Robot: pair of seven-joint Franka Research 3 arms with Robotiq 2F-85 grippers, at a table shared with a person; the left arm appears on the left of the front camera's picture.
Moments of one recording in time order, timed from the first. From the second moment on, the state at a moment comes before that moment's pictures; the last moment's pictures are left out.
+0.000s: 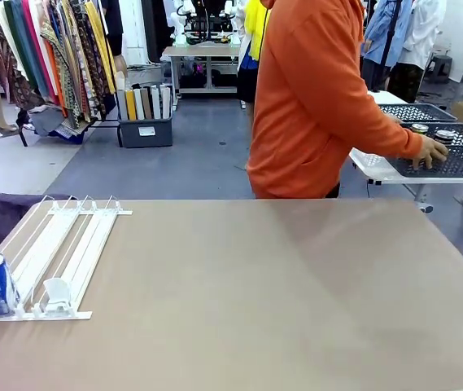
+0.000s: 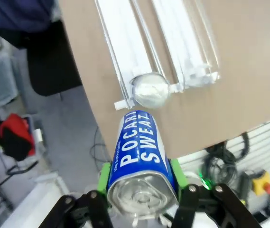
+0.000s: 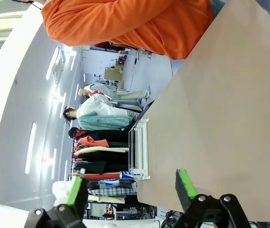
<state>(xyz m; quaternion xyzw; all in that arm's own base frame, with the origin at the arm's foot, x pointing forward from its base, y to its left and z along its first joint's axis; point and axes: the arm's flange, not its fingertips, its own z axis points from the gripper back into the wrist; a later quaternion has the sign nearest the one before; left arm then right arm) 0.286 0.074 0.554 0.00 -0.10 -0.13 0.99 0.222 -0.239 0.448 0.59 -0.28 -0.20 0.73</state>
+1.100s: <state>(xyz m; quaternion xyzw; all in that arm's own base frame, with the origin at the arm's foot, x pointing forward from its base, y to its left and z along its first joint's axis) 0.223 0.132 0.644 -0.08 -0.25 -0.11 0.96 0.223 -0.239 0.447 0.59 -0.28 -0.20 0.73</state>
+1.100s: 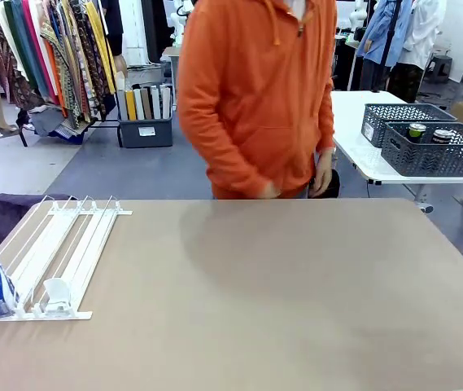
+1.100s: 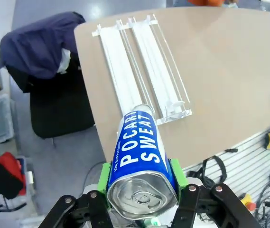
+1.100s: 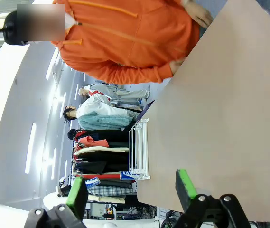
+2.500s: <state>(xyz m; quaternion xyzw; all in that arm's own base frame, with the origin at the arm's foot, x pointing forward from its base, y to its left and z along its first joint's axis) 0.370 -0.416 0.469 -0.05 -0.08 -0.46 0.88 0.222 -0.239 0.448 0.59 -0.28 -0.20 0.73</state>
